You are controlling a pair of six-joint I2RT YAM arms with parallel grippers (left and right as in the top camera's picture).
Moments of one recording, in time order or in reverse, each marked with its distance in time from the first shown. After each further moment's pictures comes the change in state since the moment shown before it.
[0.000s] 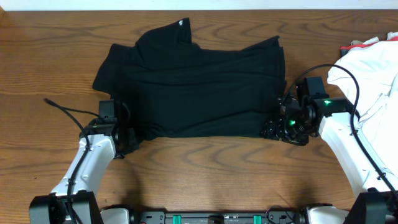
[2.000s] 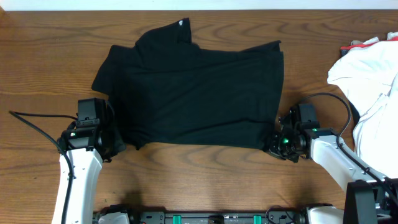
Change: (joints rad) left arm 0.066 -0.233 0.152 -0.348 -0.071 -0.071; right arm 0.000 -0.002 -0.375 0.426 -0.022 0.212
